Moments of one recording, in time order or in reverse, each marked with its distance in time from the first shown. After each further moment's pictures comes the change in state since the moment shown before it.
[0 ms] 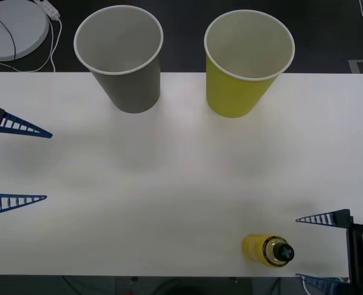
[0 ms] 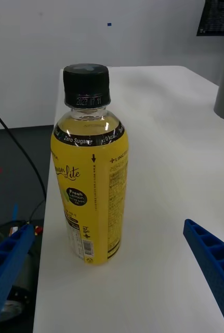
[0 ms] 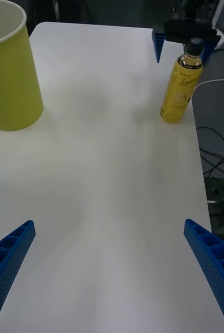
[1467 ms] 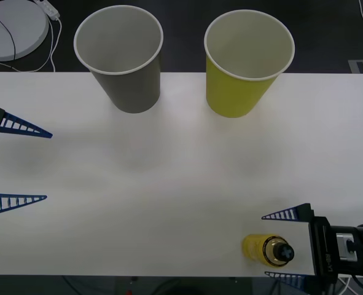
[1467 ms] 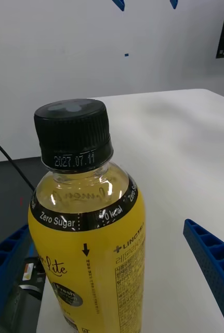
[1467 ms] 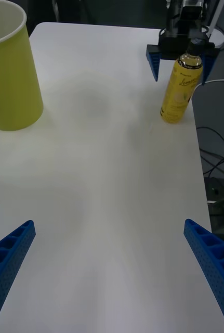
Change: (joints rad) right arm -0.143 0.044 0.194 -0.016 -0.033 0.039 -0.071; left arm 0.000 0.000 0.000 0.000 0.000 0.000 0.000
